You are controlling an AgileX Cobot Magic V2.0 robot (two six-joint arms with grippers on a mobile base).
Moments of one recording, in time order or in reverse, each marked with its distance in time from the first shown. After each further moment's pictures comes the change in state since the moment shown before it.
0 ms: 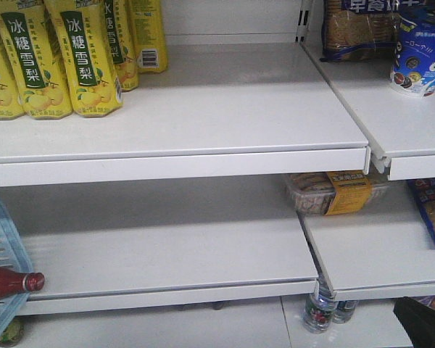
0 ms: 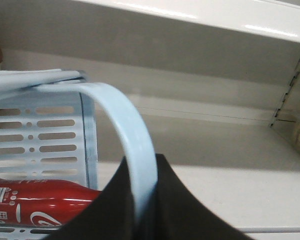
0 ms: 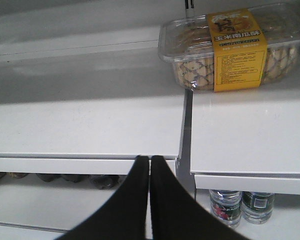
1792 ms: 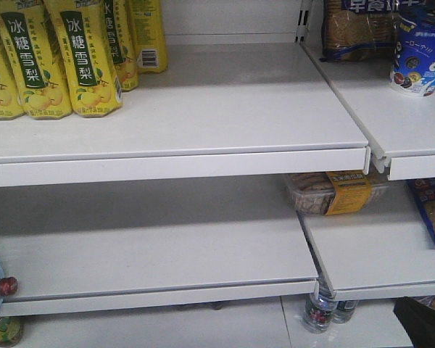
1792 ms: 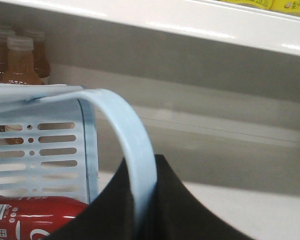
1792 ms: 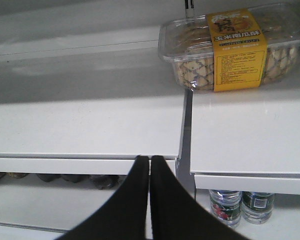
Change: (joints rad) left arm 0.132 0.000 0.000 0.012 -0.034 0.005; right arm 0.000 0.000 0.000 0.000 0.000 0.000
